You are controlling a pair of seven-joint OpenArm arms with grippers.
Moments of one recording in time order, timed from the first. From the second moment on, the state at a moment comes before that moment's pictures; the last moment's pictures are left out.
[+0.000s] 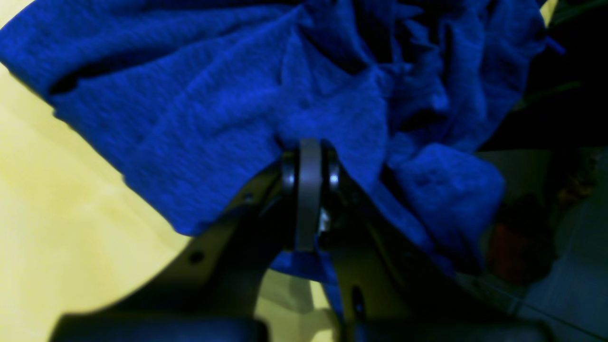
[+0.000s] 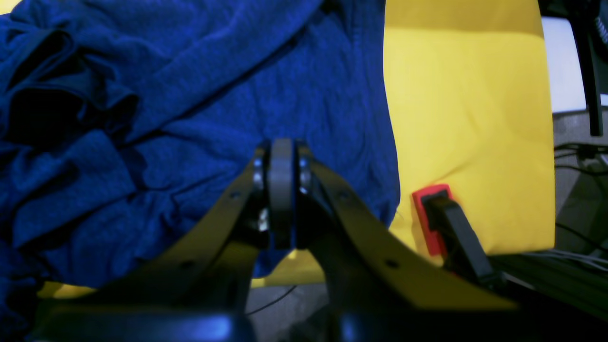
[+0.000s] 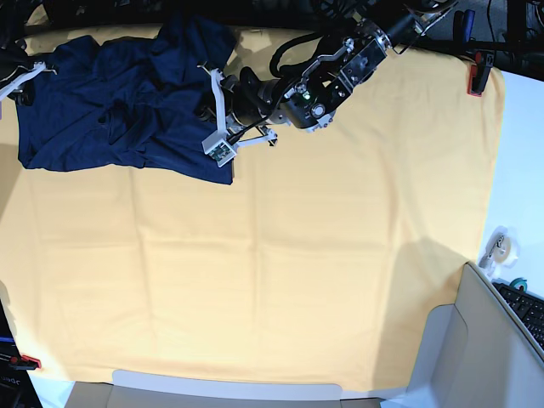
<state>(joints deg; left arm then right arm) -5.5 -8.3 44.8 100.4 -33.4 -0.9 55.3 -31.0 18.7 52.4 118.5 41.6 25.9 -67.6</state>
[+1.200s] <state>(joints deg) -11.3 -4.6 73.0 98.4 -26.6 -1.6 39.1 -30.9 17.2 52.4 118.2 41.2 25.9 -67.7</state>
